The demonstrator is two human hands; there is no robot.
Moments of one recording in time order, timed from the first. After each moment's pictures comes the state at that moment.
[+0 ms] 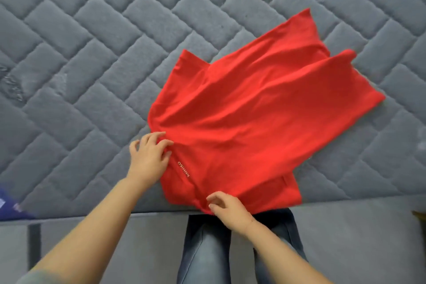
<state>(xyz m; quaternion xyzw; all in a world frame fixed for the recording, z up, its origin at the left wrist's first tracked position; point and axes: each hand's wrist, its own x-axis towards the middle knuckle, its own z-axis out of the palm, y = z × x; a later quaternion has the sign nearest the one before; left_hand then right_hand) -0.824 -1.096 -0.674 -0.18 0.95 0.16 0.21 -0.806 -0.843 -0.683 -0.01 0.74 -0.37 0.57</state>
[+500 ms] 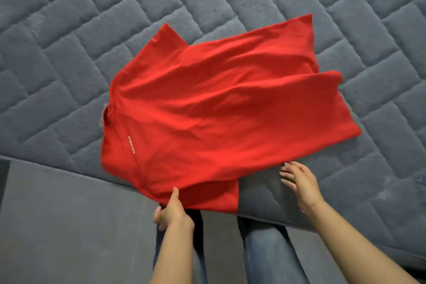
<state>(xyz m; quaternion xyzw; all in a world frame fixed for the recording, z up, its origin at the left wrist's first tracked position) -0.813 -0.800 -0.706 -0.88 0.10 0.45 -0.09 -1.011 -0.609 -0.704 0.31 0.70 -0.51 0.39</state>
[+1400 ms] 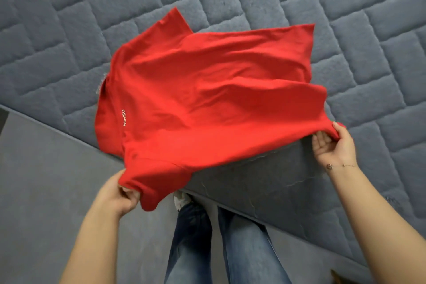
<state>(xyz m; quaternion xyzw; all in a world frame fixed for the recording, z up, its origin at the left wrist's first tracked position) -0.784 -0.845 -0.630 -0.75 -0.01 0.65 -0.14 -1.158 -0.587 -0.664 0.40 0.55 -0.67 0.30</state>
